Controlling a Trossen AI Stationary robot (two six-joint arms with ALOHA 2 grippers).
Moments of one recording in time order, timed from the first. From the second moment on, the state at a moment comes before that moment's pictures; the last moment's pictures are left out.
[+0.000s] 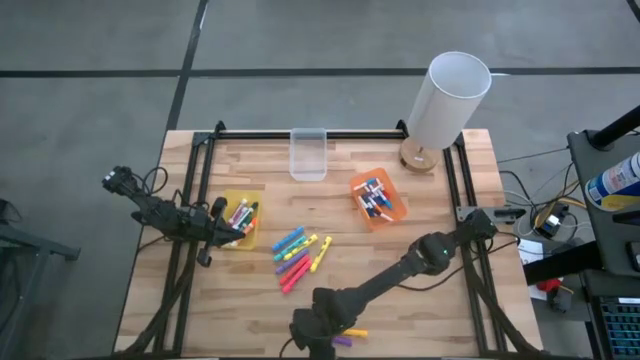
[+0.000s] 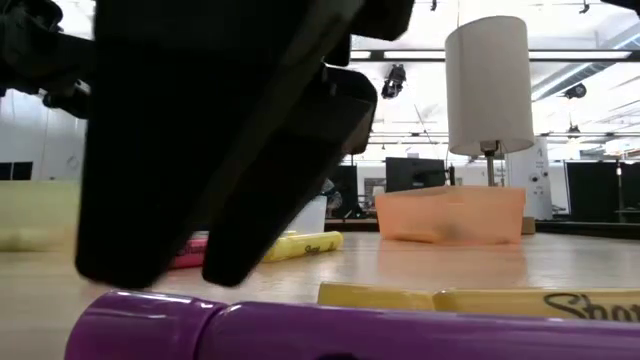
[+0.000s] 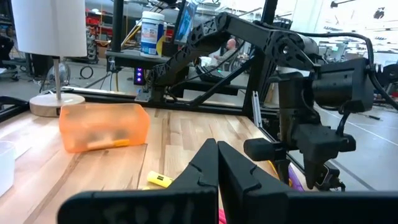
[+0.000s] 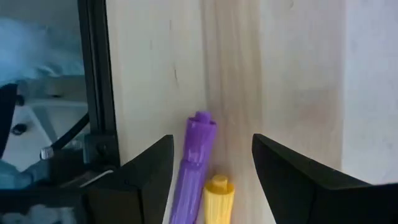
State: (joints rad) left arm -0.61 0.04 0.03 -0.01 -0.47 -0.14; right arm 0.52 2.57 2.35 -0.99 -0.05 0.63
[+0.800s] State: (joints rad) left arm -0.61 0.04 0.03 -0.01 -0.47 -0.14; right arm 0.55 2.56 2.25 -0.97 0.09 0.51
